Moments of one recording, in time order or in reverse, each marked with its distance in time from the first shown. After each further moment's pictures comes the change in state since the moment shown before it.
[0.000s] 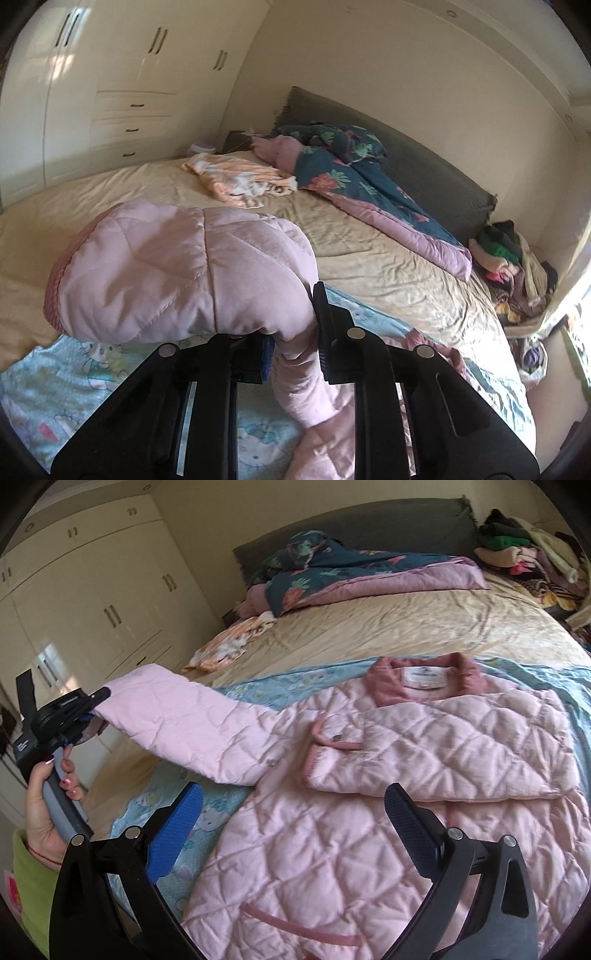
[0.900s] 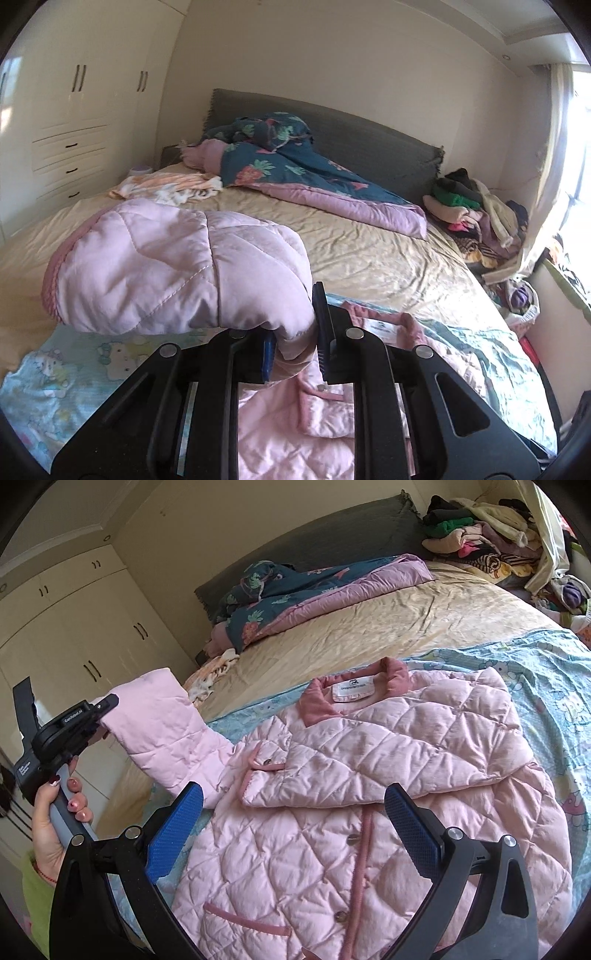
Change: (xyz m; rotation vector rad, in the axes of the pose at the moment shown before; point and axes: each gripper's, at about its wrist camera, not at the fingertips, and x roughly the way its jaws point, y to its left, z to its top) left arm 0.015 -0.142 -0.043 0.233 0.022 -0.140; right arm -0.057 -0.100 -0.002 0.165 -0.095 -0.027
